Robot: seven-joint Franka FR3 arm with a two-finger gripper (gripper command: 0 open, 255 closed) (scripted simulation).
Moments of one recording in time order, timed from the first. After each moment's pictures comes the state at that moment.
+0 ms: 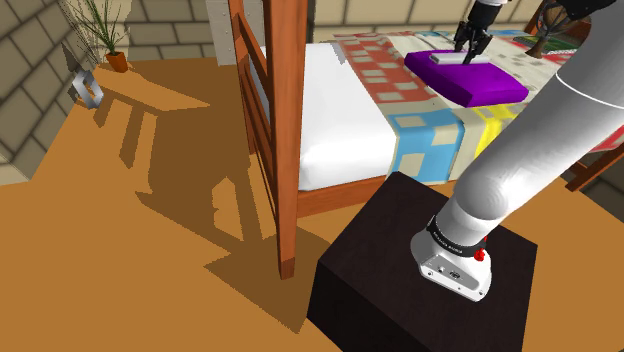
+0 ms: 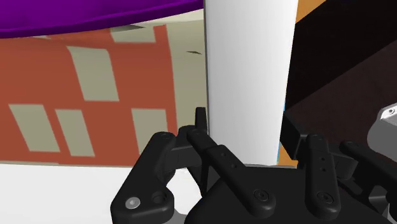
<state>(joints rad) -0.26 -0.06 -0.83 -1.88 -0.04 1.85 -1.91</state>
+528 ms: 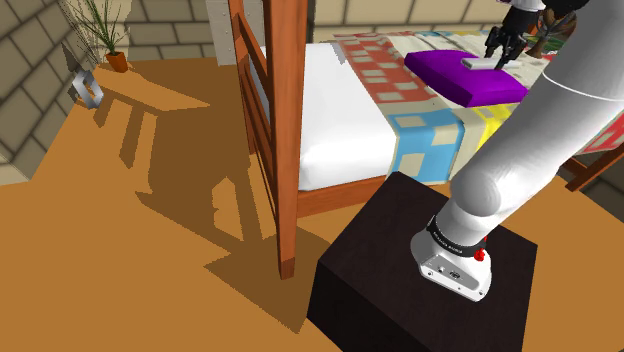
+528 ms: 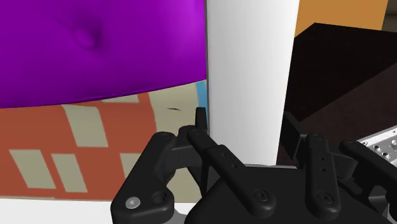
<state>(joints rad) -0.36 0.02 -0.95 -1.82 0.03 1.85 -2.15</state>
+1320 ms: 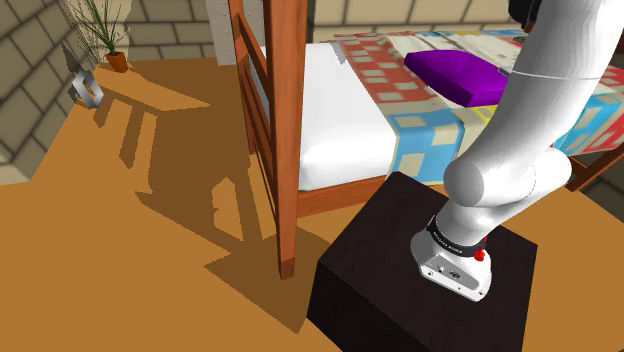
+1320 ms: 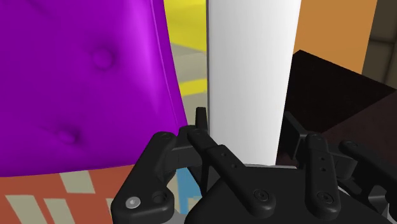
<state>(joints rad) -0.62 0.27 -1.02 -1.65 0.26 1.80 -2.50</state>
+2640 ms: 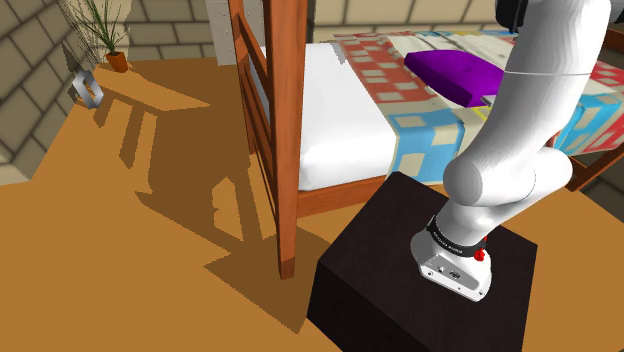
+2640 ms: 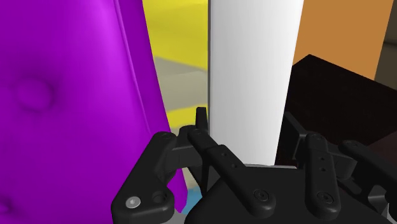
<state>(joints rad) -0.64 0.35 -0.97 -1.85 0.34 2.04 -2.56</state>
